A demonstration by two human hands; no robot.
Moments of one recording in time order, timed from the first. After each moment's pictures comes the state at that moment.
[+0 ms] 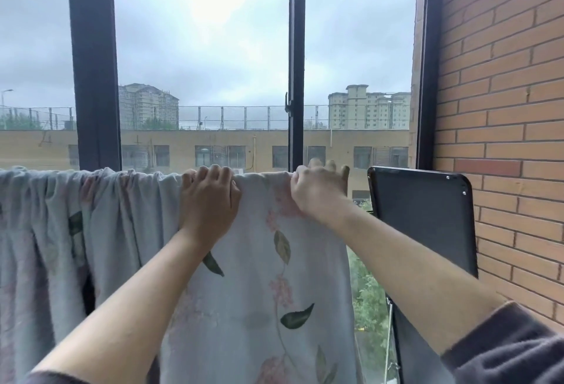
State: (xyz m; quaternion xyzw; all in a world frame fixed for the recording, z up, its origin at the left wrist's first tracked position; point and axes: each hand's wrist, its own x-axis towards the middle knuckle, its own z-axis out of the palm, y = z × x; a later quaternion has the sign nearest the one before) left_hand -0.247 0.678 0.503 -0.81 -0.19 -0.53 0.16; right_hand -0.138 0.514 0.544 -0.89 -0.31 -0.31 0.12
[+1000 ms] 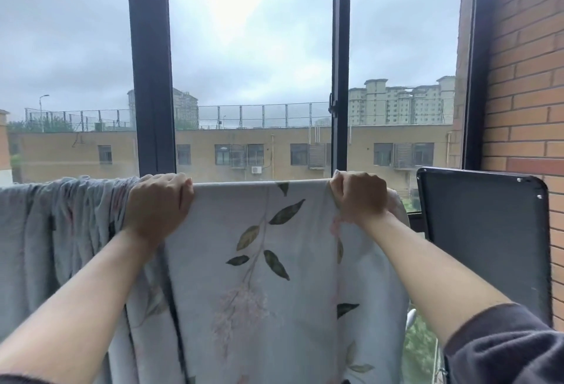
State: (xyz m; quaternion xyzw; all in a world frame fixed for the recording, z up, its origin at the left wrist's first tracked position) left_hand -0.384 0.832 0.517 -0.78 -0.19 -0.56 0.23; right_hand -0.149 0.580 0.525 -0.79 -0.34 -0.47 0.22
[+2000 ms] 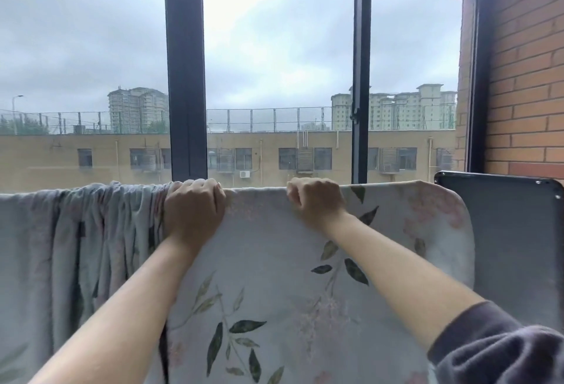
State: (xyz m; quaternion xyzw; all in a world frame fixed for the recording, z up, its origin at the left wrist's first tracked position) left_hand -0.456 0.907 0.516 -0.77 -0.21 -0.58 0.17; right_hand -0.311 0.731 0.532 -0.75 -0.46 -0.42 0.21
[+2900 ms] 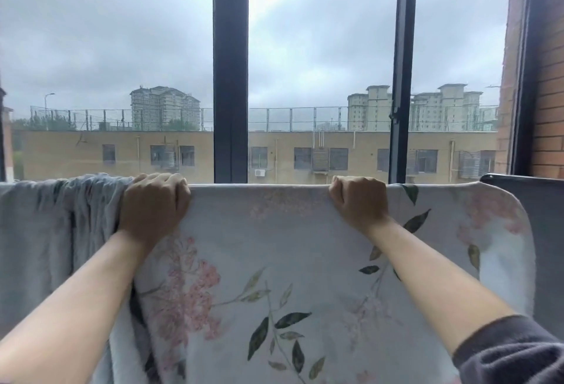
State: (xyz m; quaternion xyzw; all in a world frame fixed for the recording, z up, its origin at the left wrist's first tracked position) left_hand -0.579 1.029 0.517 -0.76 -0.21 -0.57 0.22; right_hand -0.324 0.784 0.523 -0.66 -0.41 -0.58 0.24
